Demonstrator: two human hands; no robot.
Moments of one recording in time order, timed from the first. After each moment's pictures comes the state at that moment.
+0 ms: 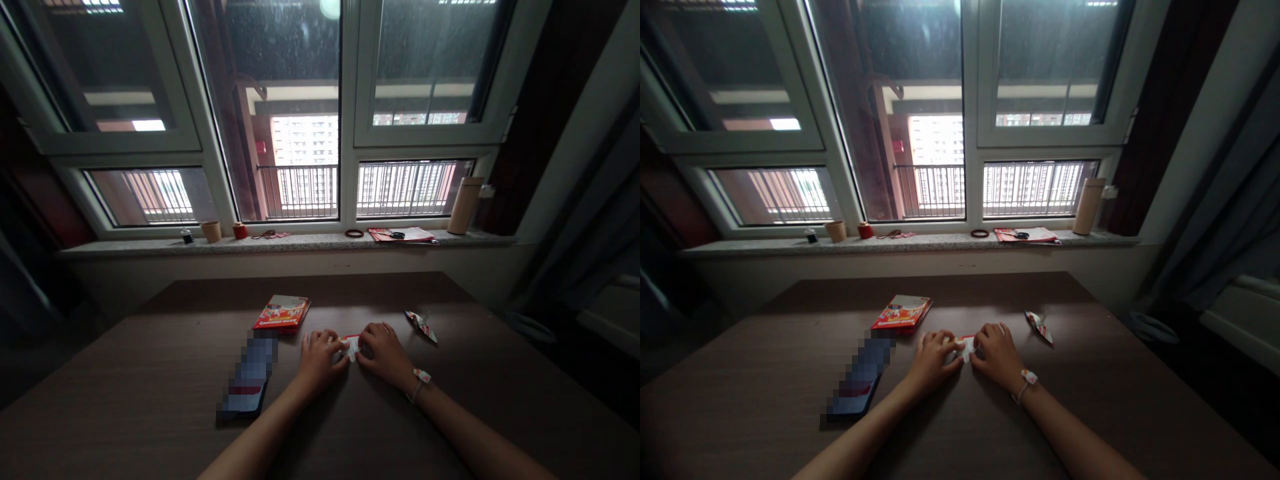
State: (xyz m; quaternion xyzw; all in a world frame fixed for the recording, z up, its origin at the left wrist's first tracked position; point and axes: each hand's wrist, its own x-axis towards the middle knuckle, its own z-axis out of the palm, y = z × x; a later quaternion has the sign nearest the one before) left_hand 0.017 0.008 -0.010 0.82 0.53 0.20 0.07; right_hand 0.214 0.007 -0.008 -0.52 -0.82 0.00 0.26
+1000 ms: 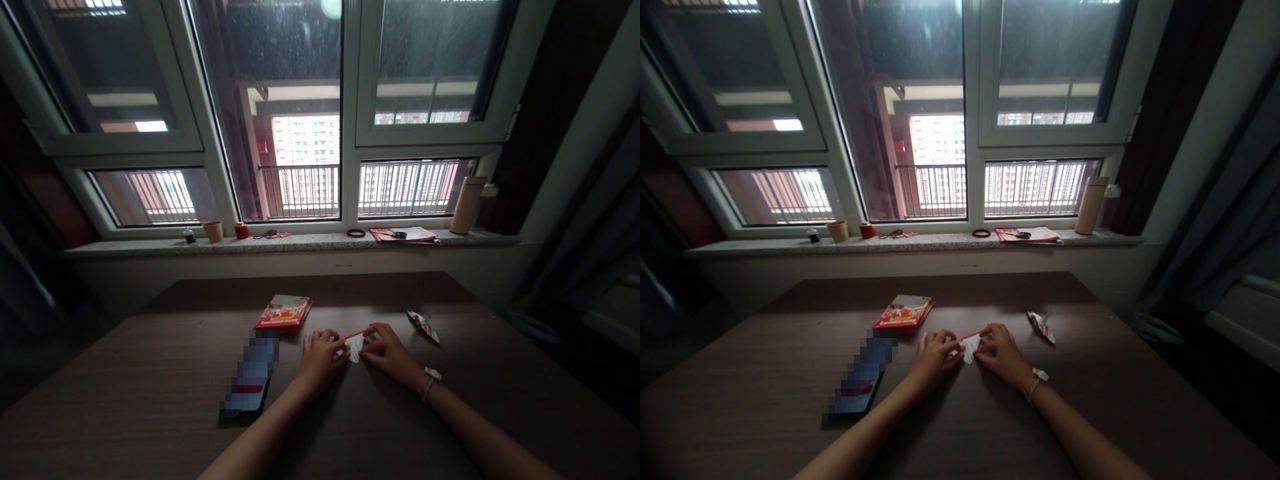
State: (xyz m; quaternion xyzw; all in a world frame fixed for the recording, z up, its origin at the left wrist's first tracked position) left_hand 0.017 0.011 -0.011 0.82 0.53 0.20 0.08; right_hand 0.229 0.015 -0.018 -0.49 -0.79 0.16 0.33
